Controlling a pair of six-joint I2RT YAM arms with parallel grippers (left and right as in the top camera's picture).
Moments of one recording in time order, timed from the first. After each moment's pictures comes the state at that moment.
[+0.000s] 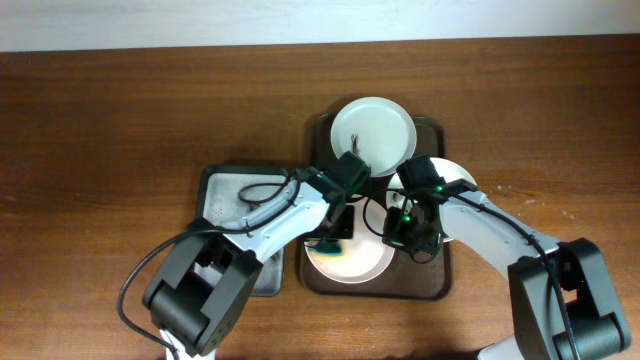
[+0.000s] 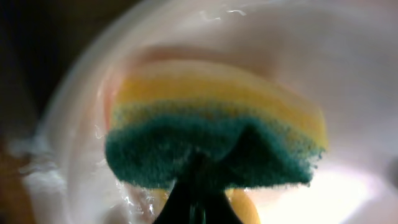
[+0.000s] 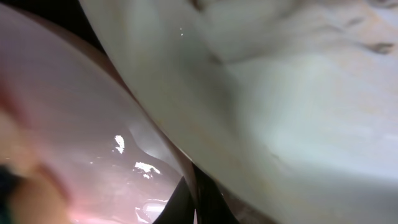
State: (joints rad) left arm -0.70 1.96 1.28 -0.80 0.04 -0.61; right arm 0.31 1.69 0.88 -0.68 -0.25 0.59
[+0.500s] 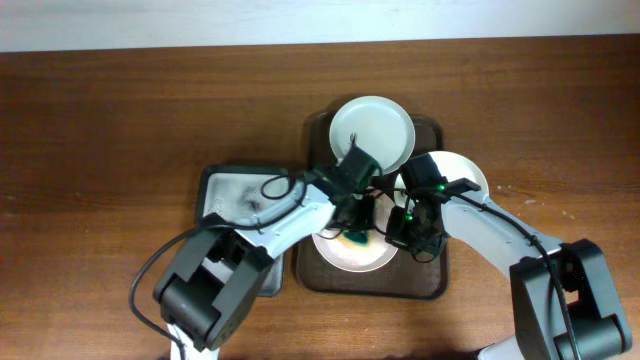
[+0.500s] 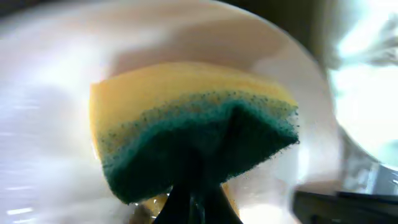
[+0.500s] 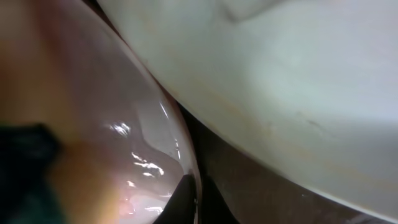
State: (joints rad) left arm -0.73 2.00 1.28 -0.51 0.22 -0.59; right arm 0.30 1.68 0.89 -0.70 -0.22 0.64
